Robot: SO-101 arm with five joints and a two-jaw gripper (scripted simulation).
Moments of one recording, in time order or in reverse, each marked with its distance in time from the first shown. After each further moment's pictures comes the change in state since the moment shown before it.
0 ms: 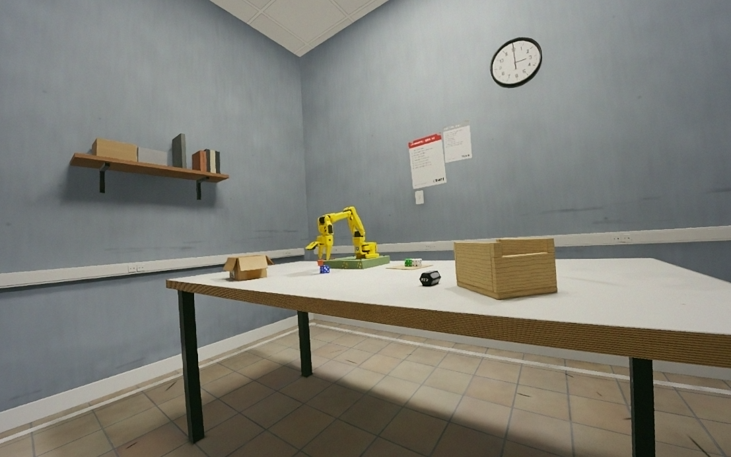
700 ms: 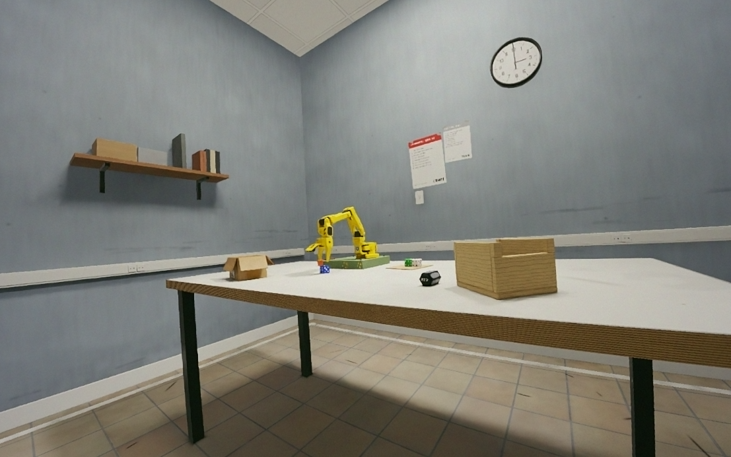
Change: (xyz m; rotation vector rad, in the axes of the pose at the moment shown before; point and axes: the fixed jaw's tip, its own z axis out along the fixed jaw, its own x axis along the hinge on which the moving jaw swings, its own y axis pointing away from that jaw) arm -0.002 0.000 0.008 -0.001 -0.004 0.000
